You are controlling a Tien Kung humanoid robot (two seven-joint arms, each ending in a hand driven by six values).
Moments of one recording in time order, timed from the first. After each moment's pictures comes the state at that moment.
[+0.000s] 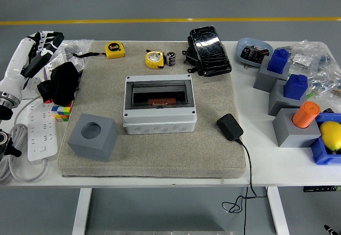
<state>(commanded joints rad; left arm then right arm) -0.19 0.33 -1.46 -1.48 1.56 0.11 0.03 0.10 -0.21 1.06 0.22 -0.30 -0.09 -0.15</state>
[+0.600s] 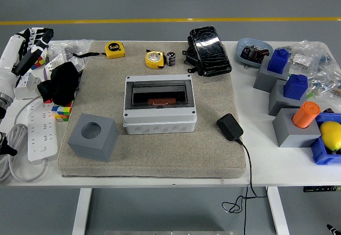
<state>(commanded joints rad) -0.18 0.33 -1.49 -1.49 1.56 0.11 0.02 0.10 -0.22 1.07 0.22 -0.31 -0.09 -0.15</state>
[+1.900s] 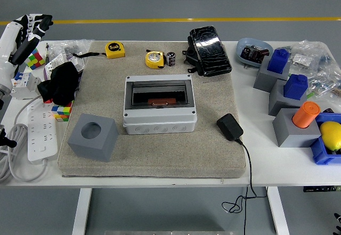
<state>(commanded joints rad) -0.21 0.31 -1.52 -1.52 1.55 0.08 0.03 0.14 -0.26 1.09 0.23 -0.31 -0.08 -0.15</state>
